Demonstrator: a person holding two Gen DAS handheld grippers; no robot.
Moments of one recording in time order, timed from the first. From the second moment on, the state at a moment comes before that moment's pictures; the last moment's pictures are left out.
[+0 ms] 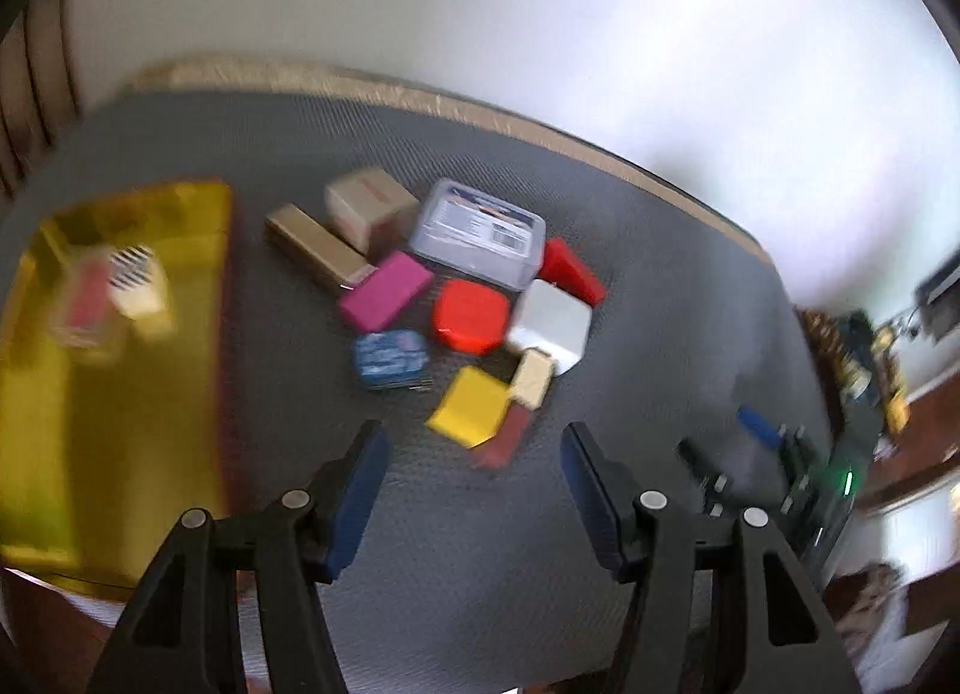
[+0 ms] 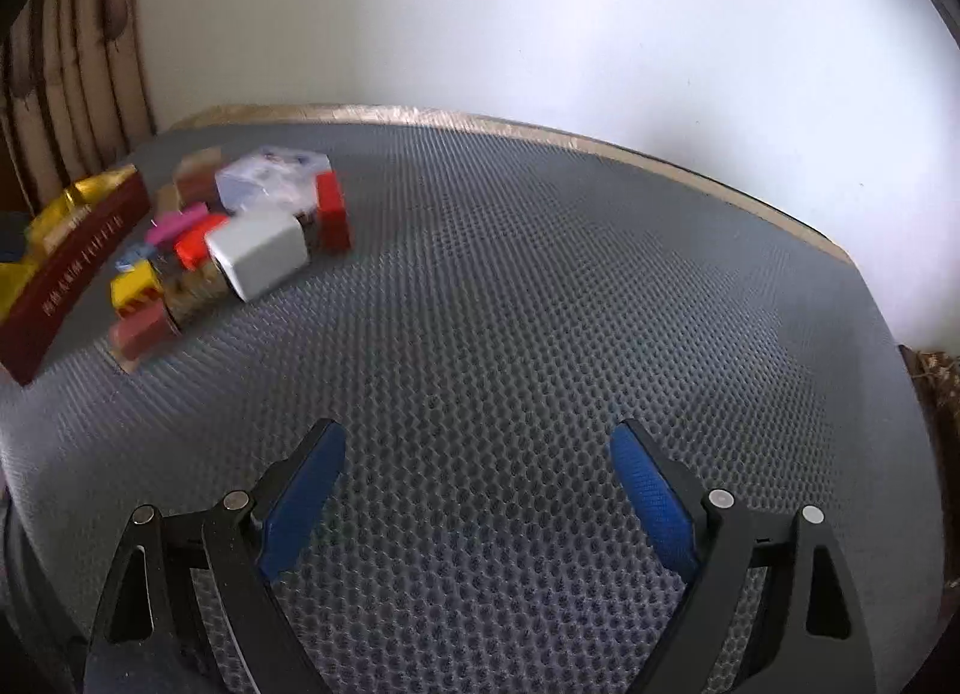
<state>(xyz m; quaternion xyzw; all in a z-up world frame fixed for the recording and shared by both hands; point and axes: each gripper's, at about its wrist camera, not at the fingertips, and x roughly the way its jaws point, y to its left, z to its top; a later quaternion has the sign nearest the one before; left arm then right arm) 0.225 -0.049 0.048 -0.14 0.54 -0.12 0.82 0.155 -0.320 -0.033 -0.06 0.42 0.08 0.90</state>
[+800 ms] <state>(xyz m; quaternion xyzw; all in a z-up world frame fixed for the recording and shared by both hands) 0.266 -0.052 -0.040 -0.37 0.62 0.04 0.69 0.151 -0.327 -0.023 0.00 0.41 0.14 0.90</state>
